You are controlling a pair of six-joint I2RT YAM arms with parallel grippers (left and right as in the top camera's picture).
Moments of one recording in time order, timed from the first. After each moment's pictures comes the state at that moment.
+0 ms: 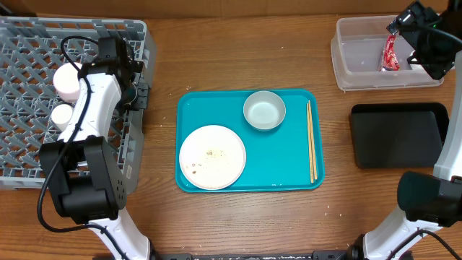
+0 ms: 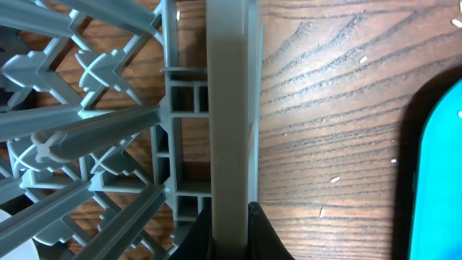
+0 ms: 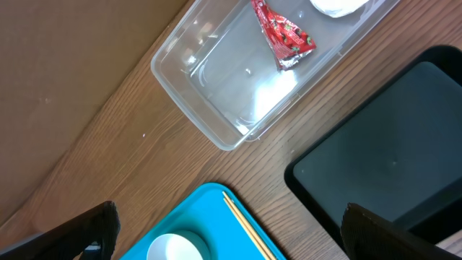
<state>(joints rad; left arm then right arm) 0.11 1.97 1.53 -0.85 -0.06 0.17 -0.19 1.91 2.33 -1.46 -0.05 0.62</state>
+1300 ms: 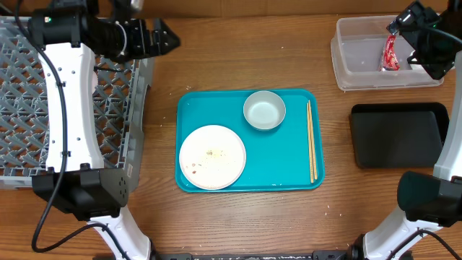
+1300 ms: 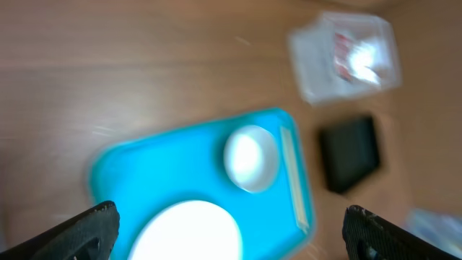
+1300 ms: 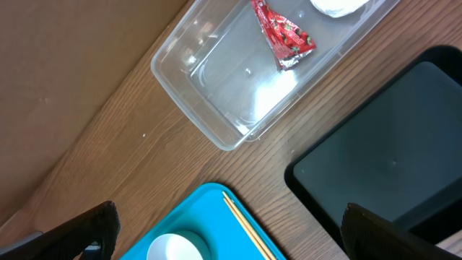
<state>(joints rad) 0.08 1.98 2.27 -1.39 0.69 -0.02 -0.19 1.91 2.33 -1.46 -0.05 0.62</state>
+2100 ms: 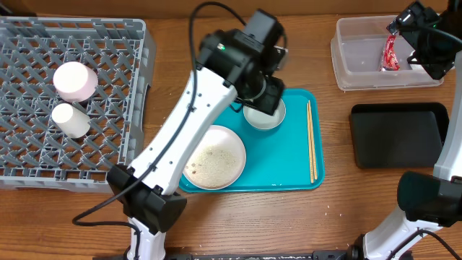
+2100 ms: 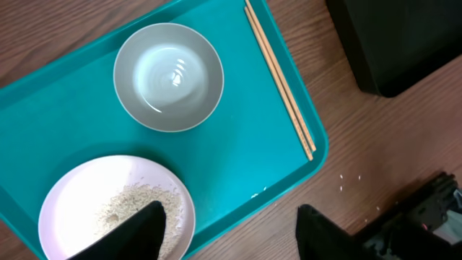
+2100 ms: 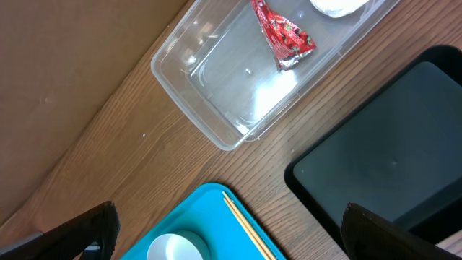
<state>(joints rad) -0.63 2.02 2.26 -1.46 0.18 -0.22 -0.19 1.91 2.33 -1.46 -0.05 0.62</state>
